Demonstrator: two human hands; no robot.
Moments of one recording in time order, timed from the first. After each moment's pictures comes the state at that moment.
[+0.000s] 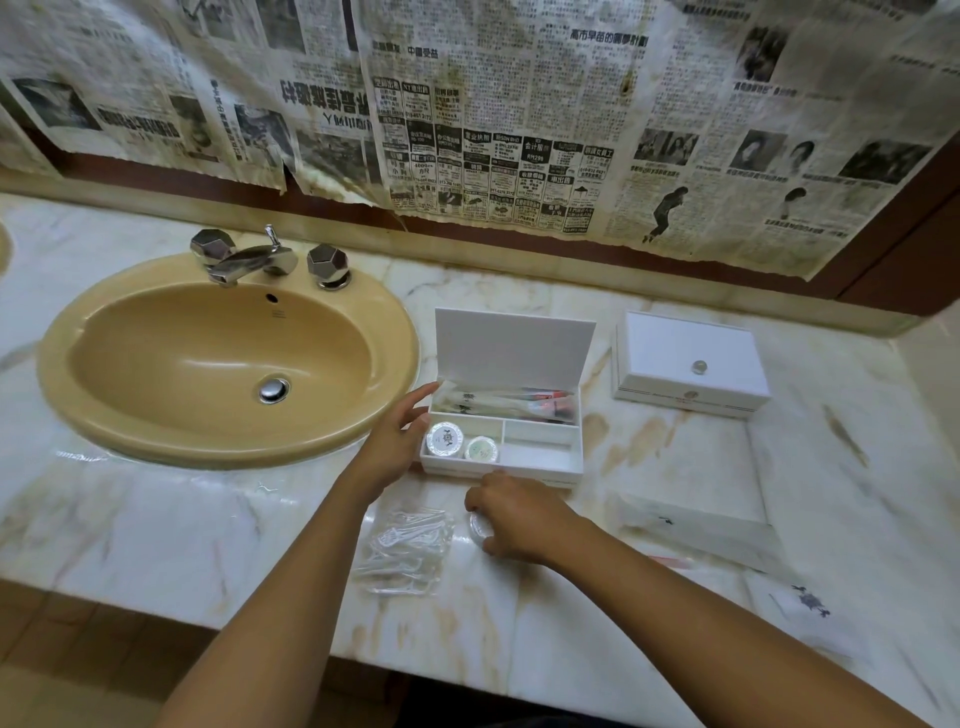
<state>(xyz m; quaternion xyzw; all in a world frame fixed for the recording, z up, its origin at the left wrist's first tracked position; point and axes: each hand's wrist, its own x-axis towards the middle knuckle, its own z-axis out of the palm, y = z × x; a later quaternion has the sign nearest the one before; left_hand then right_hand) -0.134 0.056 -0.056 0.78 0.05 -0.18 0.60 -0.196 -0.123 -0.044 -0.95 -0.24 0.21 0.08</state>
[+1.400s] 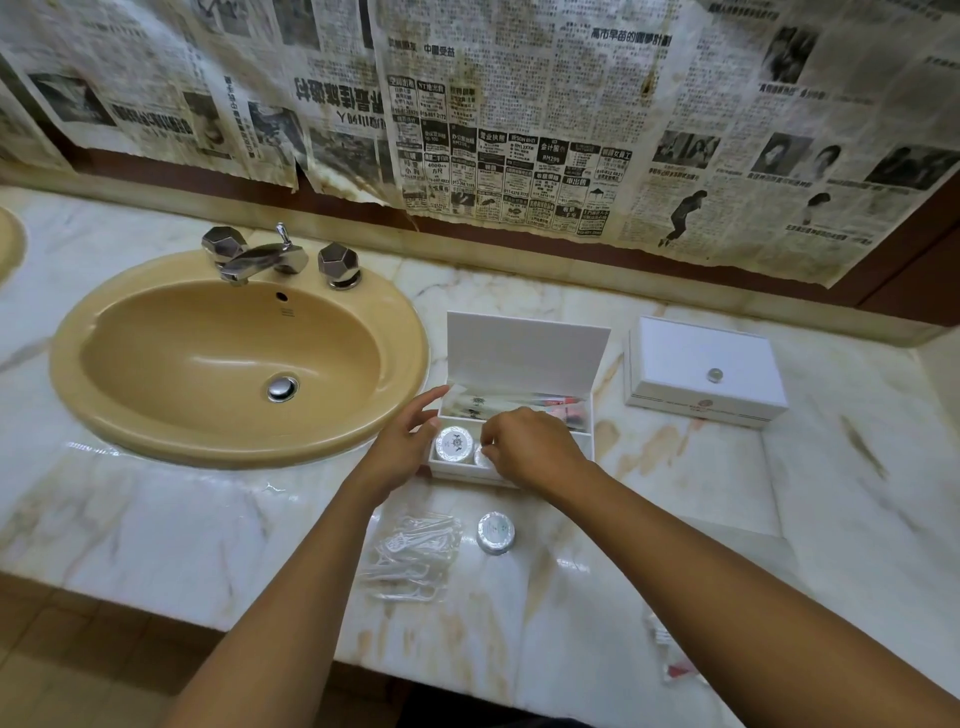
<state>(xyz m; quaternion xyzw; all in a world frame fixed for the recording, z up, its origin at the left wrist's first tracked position) -0.128 0.061 -0.064 0.78 0.04 -0.18 0.60 -0.140 -0.119 -0.014 -0.98 -0.12 0.13 0.13</state>
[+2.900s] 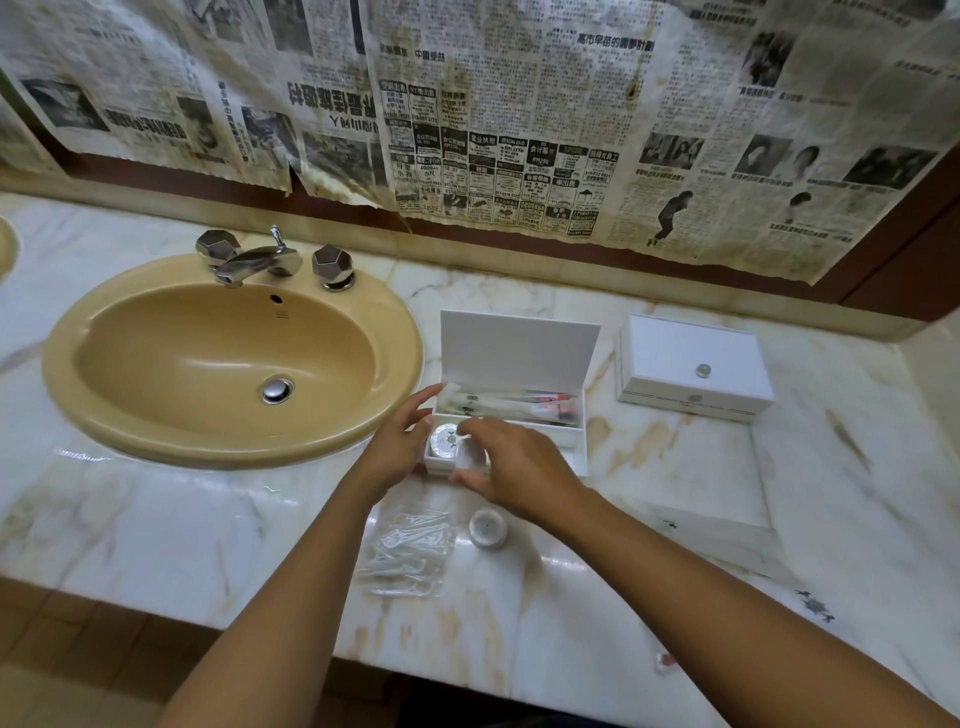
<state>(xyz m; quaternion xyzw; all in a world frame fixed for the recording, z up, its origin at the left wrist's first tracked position) -0.131 0.058 -0.062 0.78 0.03 -0.17 0.60 -0.171 -0.117 -0.013 -0.96 -0.18 0.05 0.22</state>
